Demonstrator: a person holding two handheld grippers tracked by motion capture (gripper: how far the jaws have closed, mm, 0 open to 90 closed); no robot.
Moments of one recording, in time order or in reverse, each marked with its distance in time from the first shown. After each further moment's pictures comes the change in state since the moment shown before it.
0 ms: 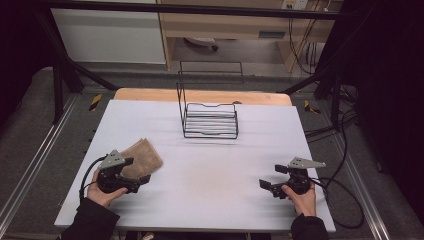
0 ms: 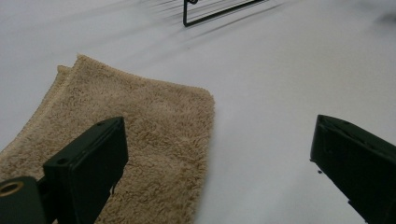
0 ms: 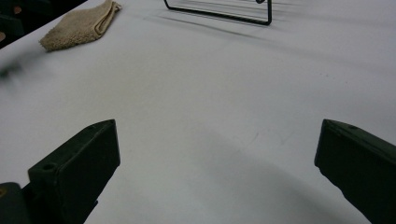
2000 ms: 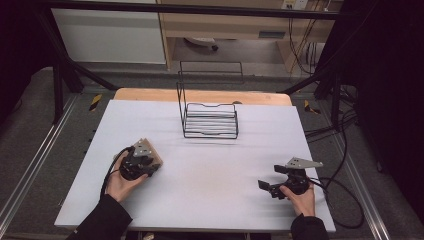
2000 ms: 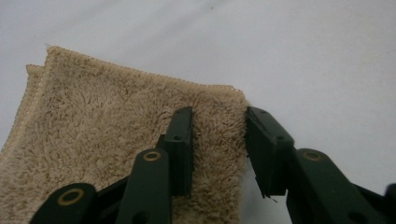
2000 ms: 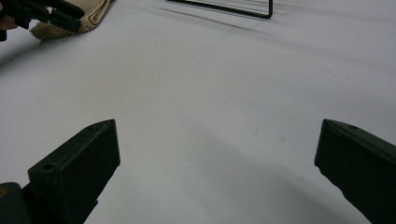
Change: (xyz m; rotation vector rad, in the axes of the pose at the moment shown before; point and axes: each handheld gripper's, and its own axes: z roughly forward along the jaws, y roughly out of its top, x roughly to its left) left arm -0.006 0.024 0.062 0.260 0.150 0.079; right arm 0.002 0.000 0.004 0.026 -0.017 -0.024
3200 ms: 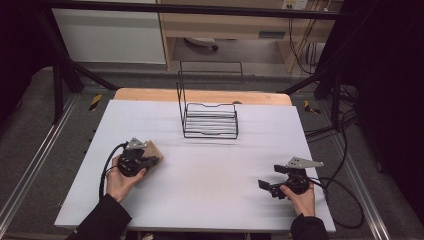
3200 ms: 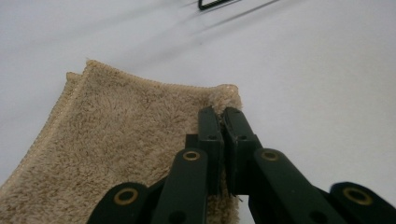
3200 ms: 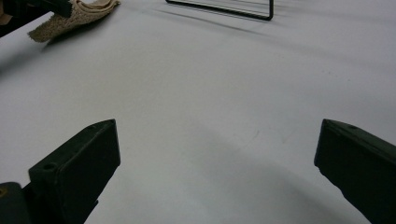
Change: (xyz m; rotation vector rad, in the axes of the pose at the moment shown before) left arm 0.000 0.013 -0.020 -0.070 -0.087 -0.162; right arm 0.000 0.001 0.000 -0.006 0.008 0.008
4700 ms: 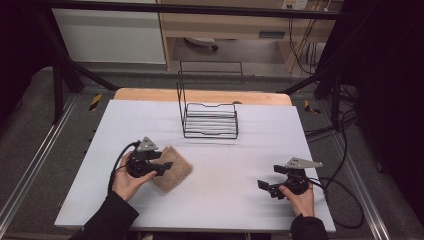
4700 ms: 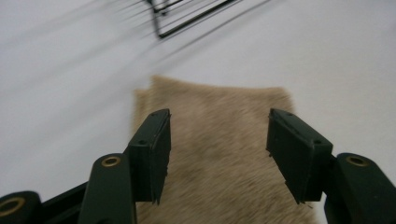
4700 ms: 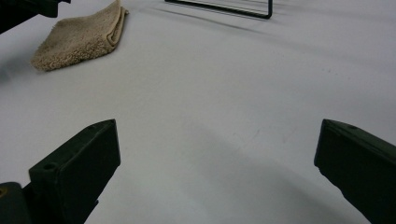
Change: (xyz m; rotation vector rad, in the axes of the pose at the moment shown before) left arm -0.013 0.011 -0.002 -0.017 -0.004 0.113; right arm 0.002 -0.001 0.002 0.007 -0.015 0.003
